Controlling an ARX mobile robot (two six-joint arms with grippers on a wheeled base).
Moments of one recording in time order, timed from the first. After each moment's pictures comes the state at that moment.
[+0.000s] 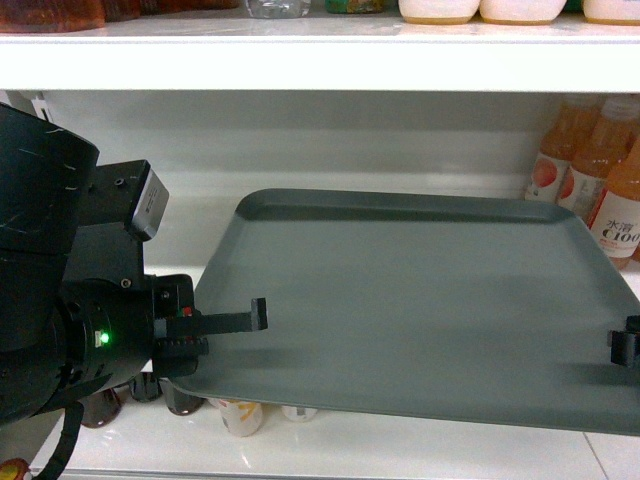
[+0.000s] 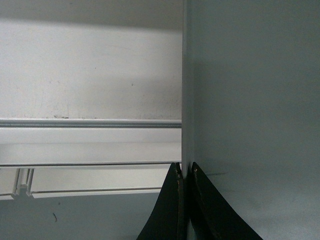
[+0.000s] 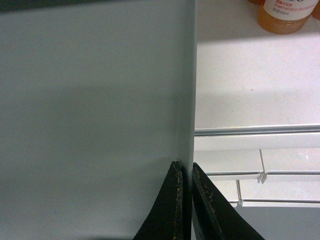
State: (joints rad) left arm -0.39 1.69 0.62 0.41 -0.20 -0.33; right arm 0.09 1.64 0.48 0.57 -0.02 0.14
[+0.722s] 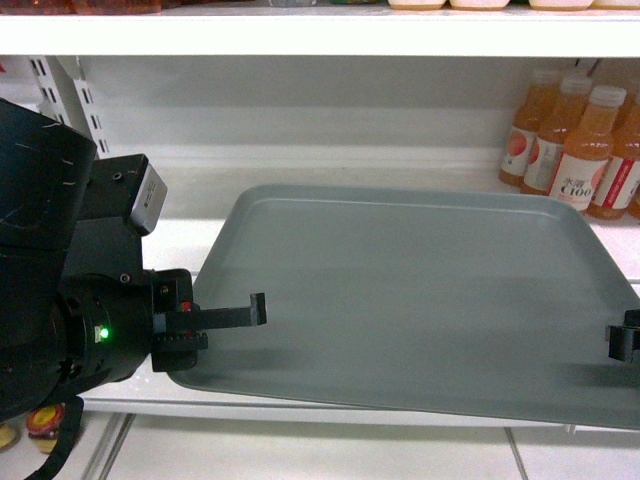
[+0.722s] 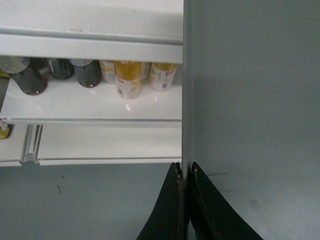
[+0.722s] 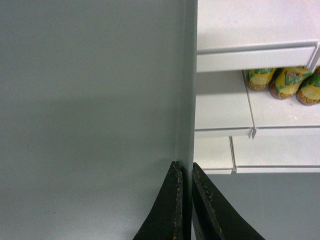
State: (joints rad) left arm -0.39 1.69 0.62 0.42 -0.21 -0.33; right arm 0.10 1.64 0.48 0.58 -0.01 0.14
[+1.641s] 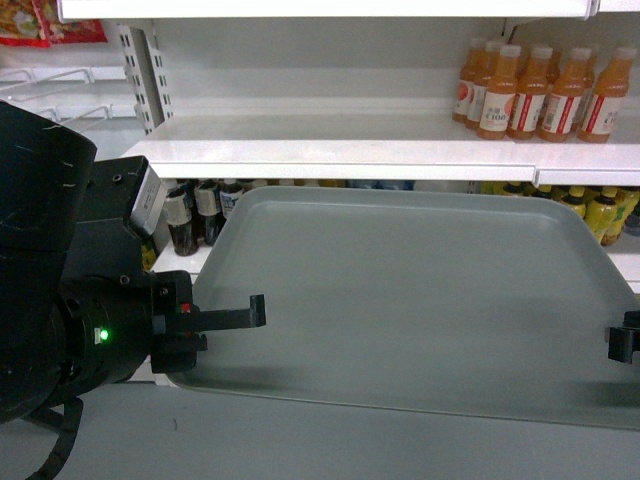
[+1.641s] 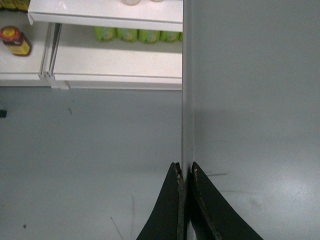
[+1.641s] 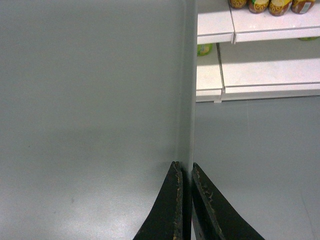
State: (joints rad) left arm -0.39 1.69 0.62 0.41 -0.21 -0.32; right arm 0.10 1.64 0.48 0.58 -0.02 0.14
